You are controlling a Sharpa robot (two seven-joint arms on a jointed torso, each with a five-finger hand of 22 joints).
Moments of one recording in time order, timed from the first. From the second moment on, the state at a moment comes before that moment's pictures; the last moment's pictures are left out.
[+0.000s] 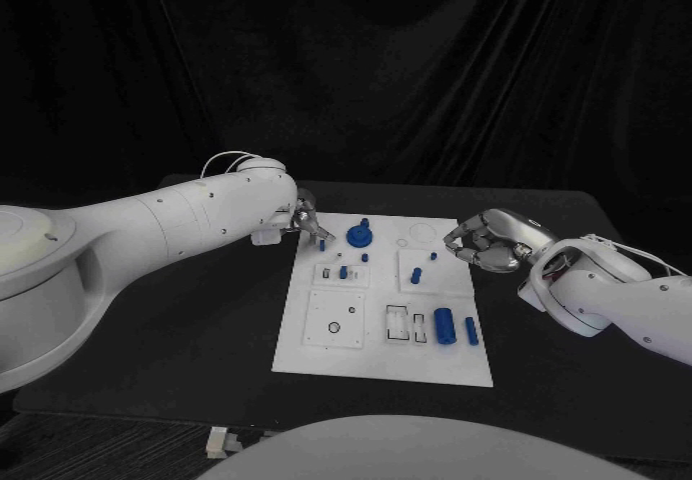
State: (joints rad) left arm 1.29 -0.41 -0.21 0.85 -1.07 0.29 -0.39; left_hand 1.14 0.09 -0.13 0.28 0.25 0.86 0.08 0.41 0.84 1.46 0.01 1.57 1.31 1.47 -0.03 1.57 1.31 0.05 1.44 0.08 1.36 1.31; right arm 1.17 -0.93 -0.21 1.53 -1.24 -0.48 0.05; right_hand 1.28 -0.04 0.28 0.22 0.46 0.92 0.11 0.13 0.10 1.47 0.02 1.53 1.31 1.47 -0.06 1.23 1.01 0.09 1.46 0.05 1.06 1.31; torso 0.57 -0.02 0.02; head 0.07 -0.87
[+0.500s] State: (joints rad) left arm 1.29 -0.38 -0.21 0.84 -1.08 0.30 -0.39; left_hand 1.19 0.08 -0.09 0.28 0.40 0.86 0.08 0.41 0.88 1.47 0.01 1.57 1.31 1.47 -0.03 1.57 1.31 0.05 1.43 0.07 1.35 1.31; right arm 1.17 -0.93 -0.21 1.53 -1.24 -0.48 0.05; right_hand 1.28 -0.04 0.29 0.22 0.46 0.92 0.11 0.13 0.10 1.47 0.02 1.53 1.31 1.46 -0.06 1.23 1.01 0.09 1.46 0.05 1.06 1.31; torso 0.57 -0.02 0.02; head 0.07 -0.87
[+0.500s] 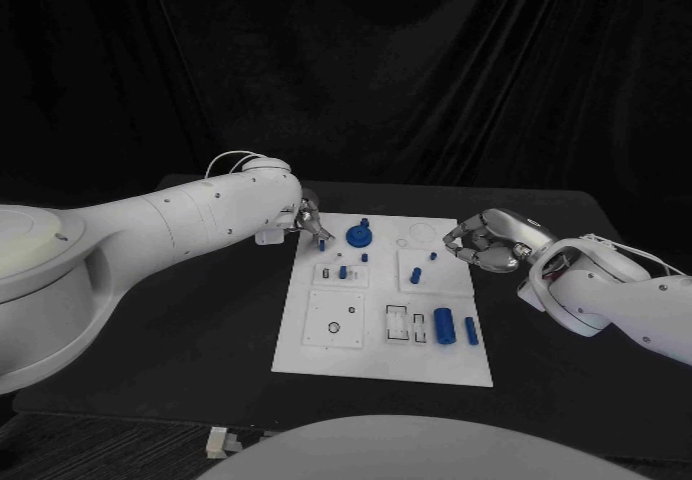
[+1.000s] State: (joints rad) left arm 1.28 -0.36 -0.21 0.82 -1.08 0.32 -0.40; left_hand 1.20 0.08 -0.07 0.28 0.43 0.86 0.07 0.42 0.89 1.47 0.01 1.57 1.31 1.47 -0.04 1.57 1.31 0.05 1.43 0.07 1.35 1.31; right arm 1.17 -0.93 -0.21 1.53 -1.24 -0.48 0.05; right_hand 1.29 -0.04 0.29 0.22 0.47 0.92 0.11 0.13 0.10 1.47 0.02 1.53 1.31 1.46 -0.06 1.23 1.00 0.09 1.46 0.05 1.06 1.31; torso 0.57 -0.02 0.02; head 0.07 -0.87
